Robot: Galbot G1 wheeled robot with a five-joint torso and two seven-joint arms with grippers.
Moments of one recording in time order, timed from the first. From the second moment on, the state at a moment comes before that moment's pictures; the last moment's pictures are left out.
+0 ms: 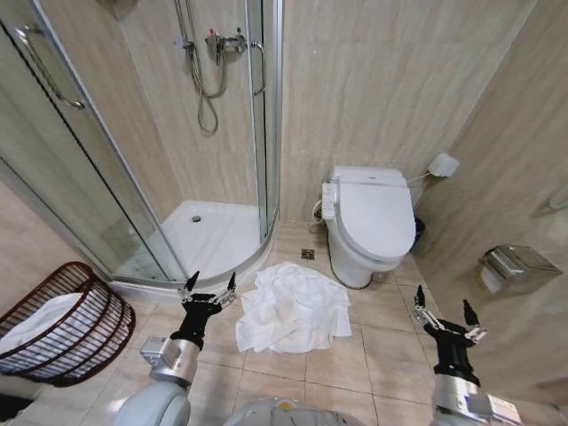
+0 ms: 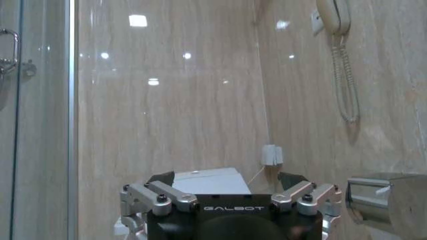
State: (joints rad) left arm 1.85 -1.47 -0.56 -2.48 -0.17 0.17 0.00; right arm -1.86 1.55 0.83 2.21 0.32 0.37 0.04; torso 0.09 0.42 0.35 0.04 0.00
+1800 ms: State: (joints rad) left arm 1.85 -1.47 -0.56 -2.48 -0.17 0.17 0.00; right arm -1.89 1.55 0.83 2.19 0.35 0.41 0.01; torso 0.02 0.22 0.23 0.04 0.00
